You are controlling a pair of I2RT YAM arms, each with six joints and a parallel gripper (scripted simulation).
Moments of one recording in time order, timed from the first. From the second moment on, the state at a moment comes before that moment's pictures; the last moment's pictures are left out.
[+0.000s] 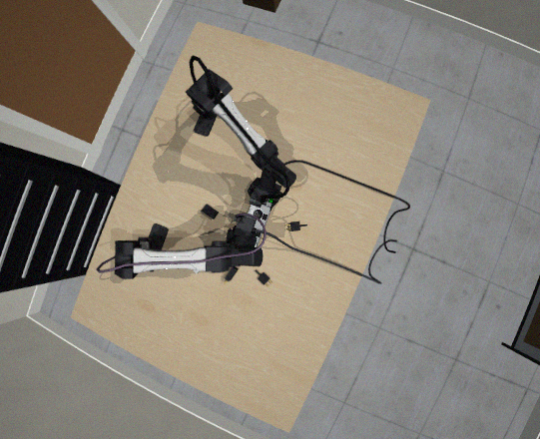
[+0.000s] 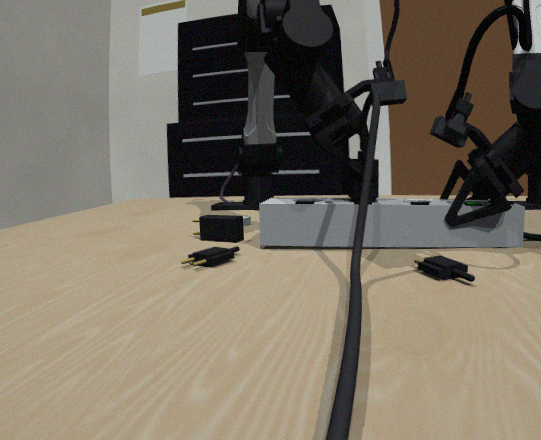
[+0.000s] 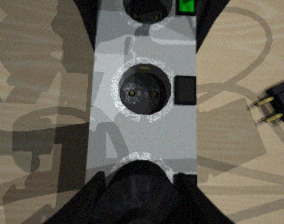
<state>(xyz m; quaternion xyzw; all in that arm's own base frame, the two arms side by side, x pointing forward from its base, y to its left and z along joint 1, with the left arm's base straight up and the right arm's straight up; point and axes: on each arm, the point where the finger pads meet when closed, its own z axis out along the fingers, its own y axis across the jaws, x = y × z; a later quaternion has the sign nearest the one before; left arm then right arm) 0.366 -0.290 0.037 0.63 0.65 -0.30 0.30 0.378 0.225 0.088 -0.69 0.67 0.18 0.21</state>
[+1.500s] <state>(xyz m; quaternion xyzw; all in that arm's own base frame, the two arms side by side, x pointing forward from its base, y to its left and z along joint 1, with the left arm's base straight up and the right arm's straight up) 0.366 -0.290 0.037 0.63 0.65 -0.30 0.30 0.379 0.225 0.089 -0.69 0.67 0.18 0.21</state>
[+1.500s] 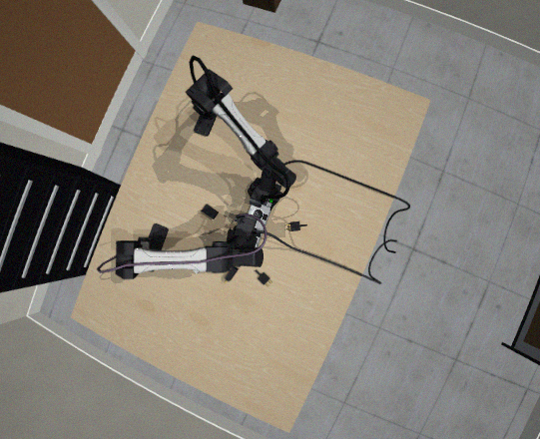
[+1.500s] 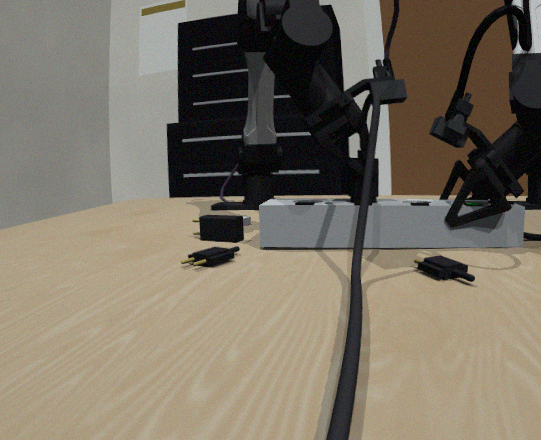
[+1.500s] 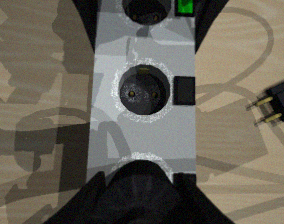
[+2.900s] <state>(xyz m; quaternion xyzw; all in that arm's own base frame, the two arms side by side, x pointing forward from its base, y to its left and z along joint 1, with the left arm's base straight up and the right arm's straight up) 0.368 -0.290 0.036 0.63 0.65 -0.30 0.30 0.383 0.226 0.090 -0.68 0.68 0.19 0.20</state>
